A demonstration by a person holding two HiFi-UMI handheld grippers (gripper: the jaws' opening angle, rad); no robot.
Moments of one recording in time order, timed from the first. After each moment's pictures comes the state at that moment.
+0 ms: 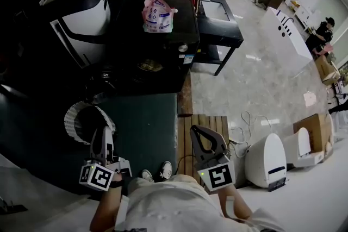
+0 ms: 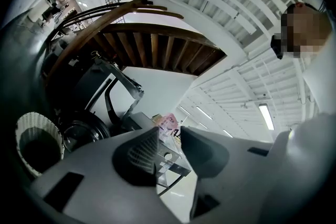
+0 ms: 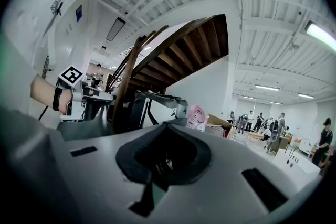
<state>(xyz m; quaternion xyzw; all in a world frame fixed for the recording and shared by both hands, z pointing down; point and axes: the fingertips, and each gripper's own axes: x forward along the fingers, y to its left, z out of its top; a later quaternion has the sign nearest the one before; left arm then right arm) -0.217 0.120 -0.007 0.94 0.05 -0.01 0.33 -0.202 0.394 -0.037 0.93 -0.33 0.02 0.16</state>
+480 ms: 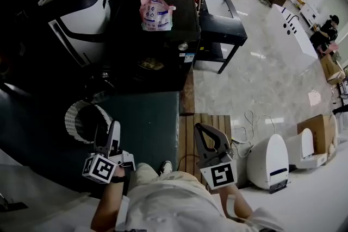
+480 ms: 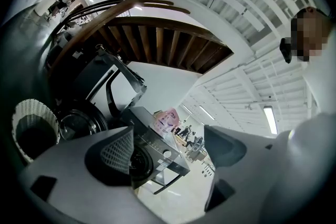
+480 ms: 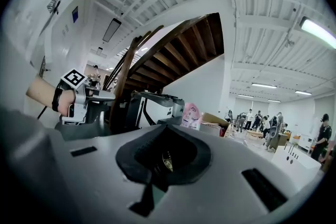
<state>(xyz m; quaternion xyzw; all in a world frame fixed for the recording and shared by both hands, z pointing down) -0.174 0.150 0.014 0.94 0.03 0.00 0.35 -0.171 0.429 -0.024 0.93 -0.32 0.02 0.15</state>
